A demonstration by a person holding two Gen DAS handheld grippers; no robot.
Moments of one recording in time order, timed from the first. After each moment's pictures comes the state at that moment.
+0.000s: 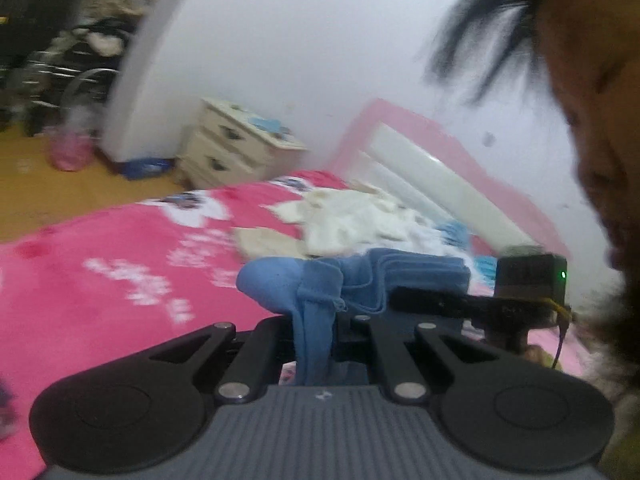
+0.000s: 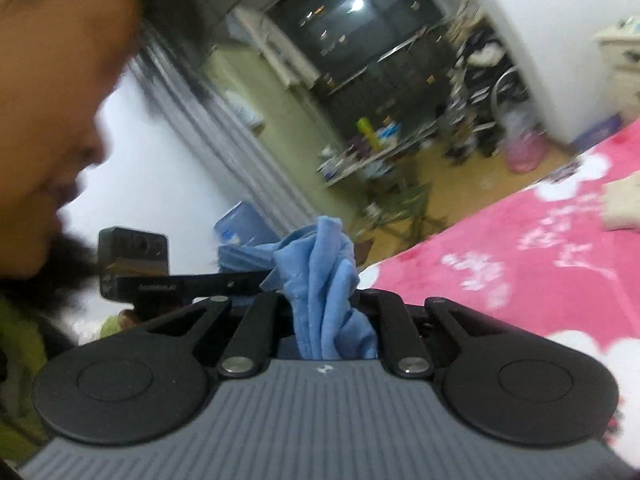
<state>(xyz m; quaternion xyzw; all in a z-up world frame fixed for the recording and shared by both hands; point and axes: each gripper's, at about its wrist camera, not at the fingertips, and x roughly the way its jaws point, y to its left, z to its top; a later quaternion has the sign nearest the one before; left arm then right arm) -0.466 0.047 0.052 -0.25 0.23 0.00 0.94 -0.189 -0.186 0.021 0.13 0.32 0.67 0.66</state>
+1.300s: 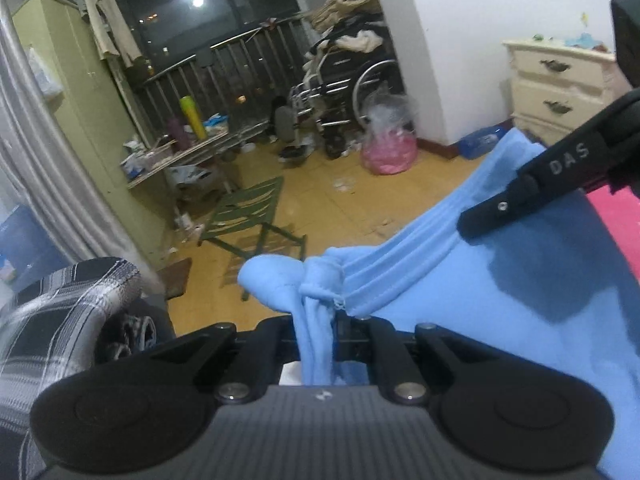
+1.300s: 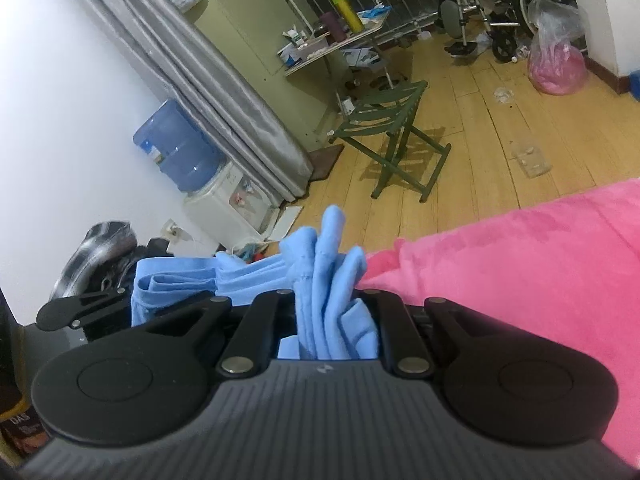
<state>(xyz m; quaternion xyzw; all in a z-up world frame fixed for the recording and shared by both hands) -0.292 0.214 -0.077 0.02 0.37 0.45 0.81 -0.080 0.208 -0.131 0.00 0.42 0.66 0.62</state>
